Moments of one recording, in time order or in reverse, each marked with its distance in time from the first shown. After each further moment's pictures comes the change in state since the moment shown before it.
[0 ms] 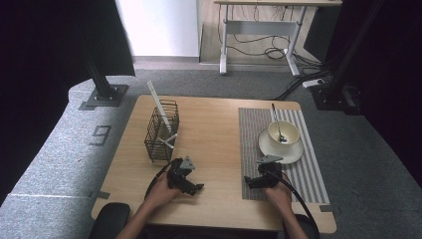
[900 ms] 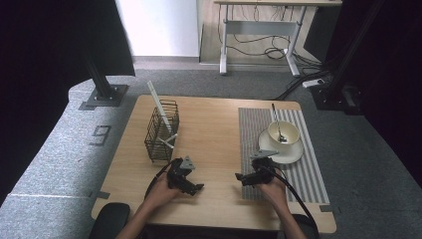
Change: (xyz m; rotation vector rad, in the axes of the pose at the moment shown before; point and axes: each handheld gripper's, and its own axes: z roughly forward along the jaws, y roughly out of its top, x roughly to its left) left arm 0.000 0.000 0.000 0.000 0.000 0.001; right arm 0.020 0.032 -0.012 -0.069 0.144 0.000
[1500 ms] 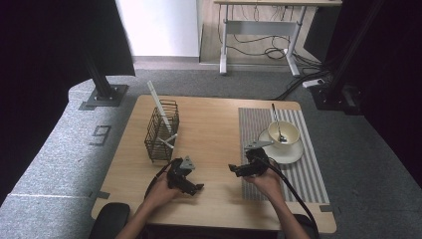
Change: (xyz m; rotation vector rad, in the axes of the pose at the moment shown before) left arm 0.000 0.000 0.000 0.000 0.001 0.001; right arm 0.014 0.041 -0.004 -0.025 0.028 -0.015
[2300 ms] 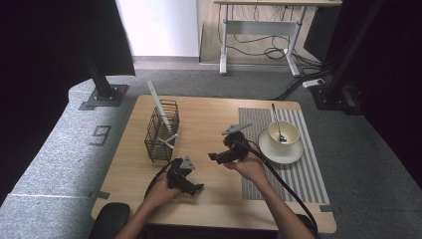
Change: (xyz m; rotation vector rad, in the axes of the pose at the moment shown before) left arm 0.000 0.000 0.000 -0.001 -0.001 -0.003; right arm 0.040 0.077 0.012 0.027 0.121 -0.100
